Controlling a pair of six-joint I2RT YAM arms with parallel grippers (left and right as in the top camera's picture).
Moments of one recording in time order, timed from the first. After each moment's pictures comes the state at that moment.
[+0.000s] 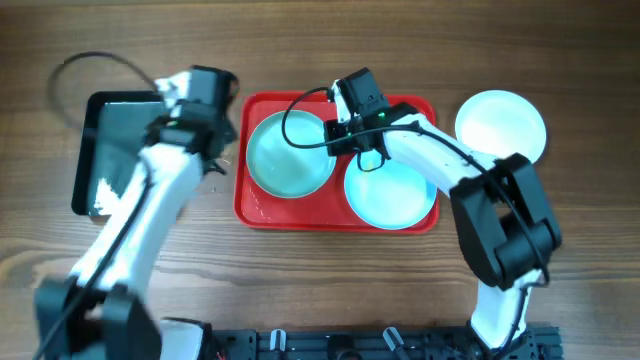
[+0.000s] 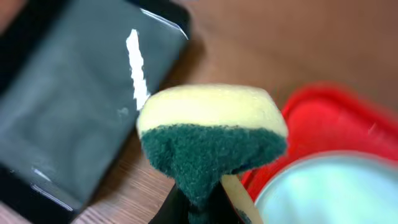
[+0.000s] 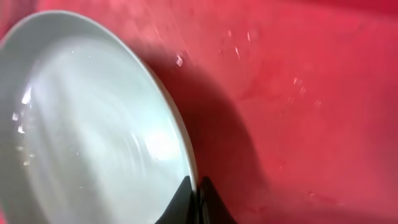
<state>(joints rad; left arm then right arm) -0.19 1.53 1.17 -0.72 -0.39 -0.62 0.50 2.01 1.35 -0.41 -0.21 0.25</state>
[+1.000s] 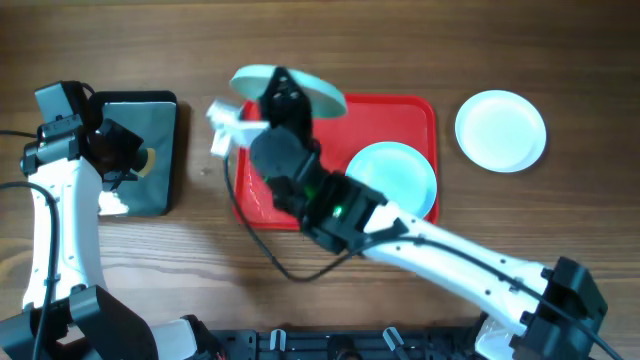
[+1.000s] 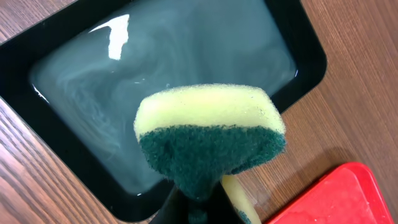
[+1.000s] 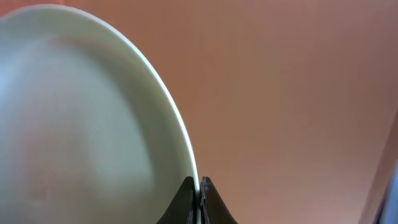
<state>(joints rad) 0.35 1.50 1.18 -0.83 0.00 -0.65 0.99 1.65 1.35 0.13 0.93 -1.32</state>
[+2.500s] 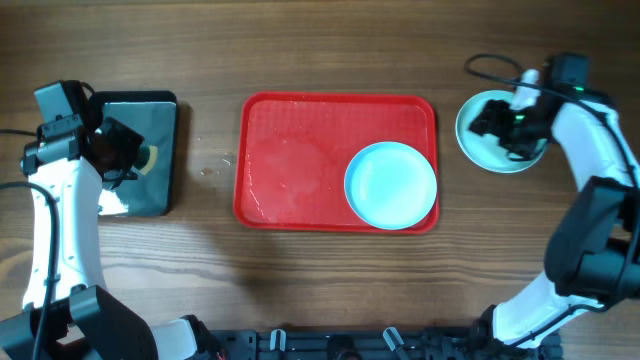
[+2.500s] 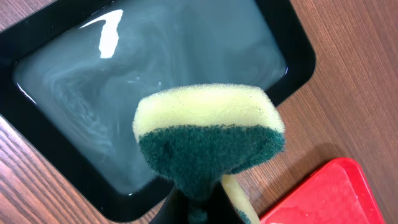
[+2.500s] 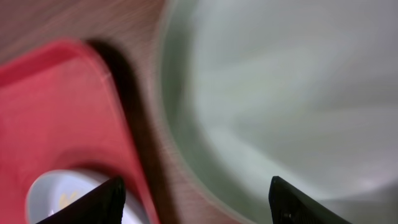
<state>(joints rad) 0.35 1.50 1.18 -0.82 0.03 -0.65 -0.20 1.86 1.32 -0.80 -0.32 0.14</state>
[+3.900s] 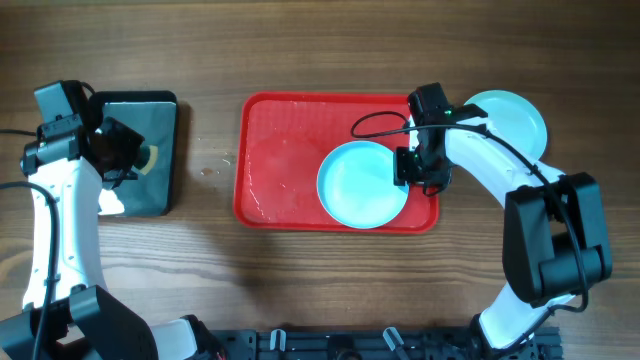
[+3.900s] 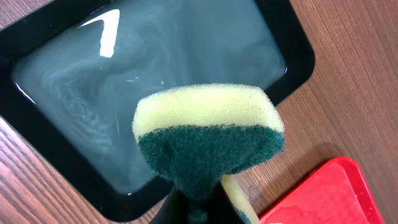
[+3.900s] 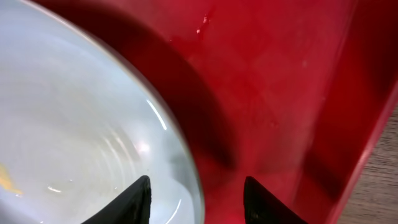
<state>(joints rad) 0.35 1.50 1.18 -0.82 0.03 -0.65 0.26 1.86 1.17 -0.84 -0.15 0.30</state>
